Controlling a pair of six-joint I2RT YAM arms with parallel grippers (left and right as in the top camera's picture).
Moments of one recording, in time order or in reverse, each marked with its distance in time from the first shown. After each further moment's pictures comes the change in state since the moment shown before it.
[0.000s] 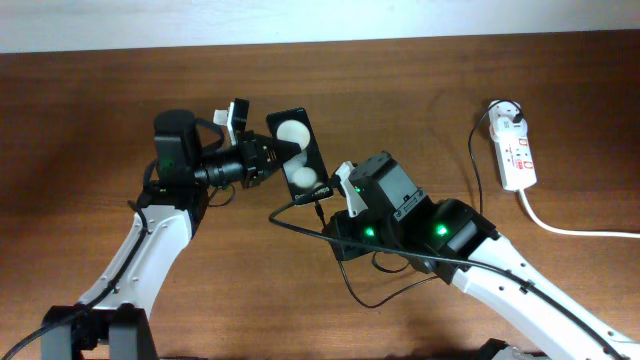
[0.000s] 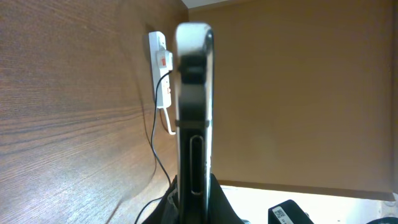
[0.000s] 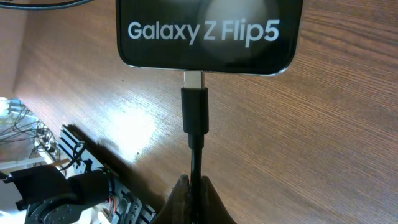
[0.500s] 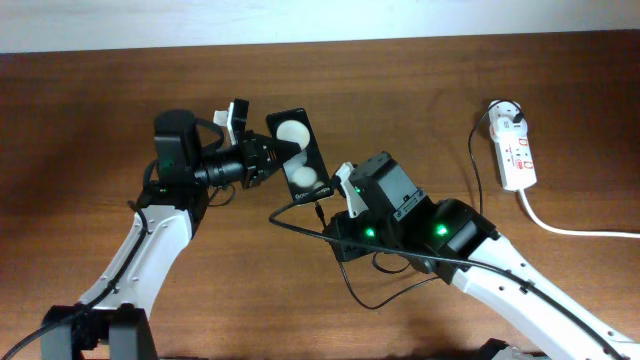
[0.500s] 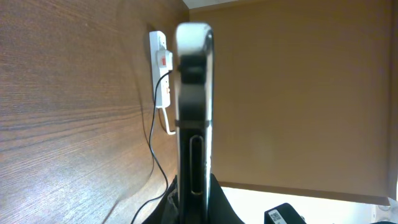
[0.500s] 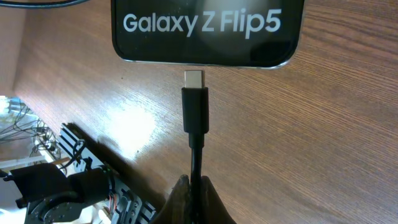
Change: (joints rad) left arm 0.000 0.000 0.000 0.000 -0.003 -0.026; right arm 0.000 0.000 0.000 -0.008 -0.003 0.000
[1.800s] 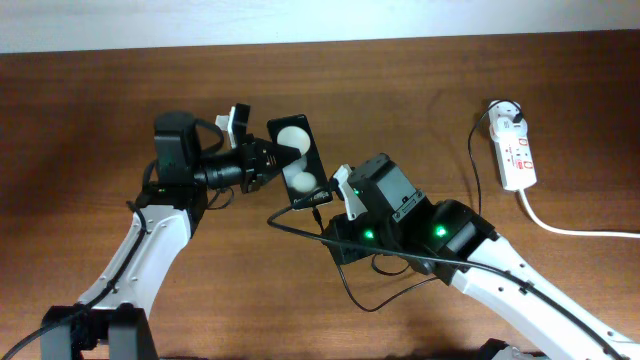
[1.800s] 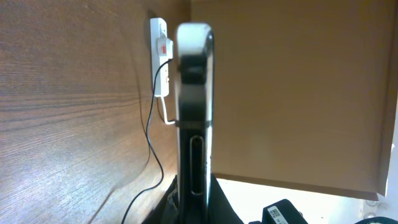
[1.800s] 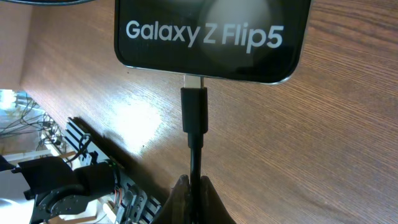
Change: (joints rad) left arm 0.005 0.000 0.000 -0.056 0.039 0.009; right arm 0.005 0.000 0.000 -0.003 -0.021 0.003
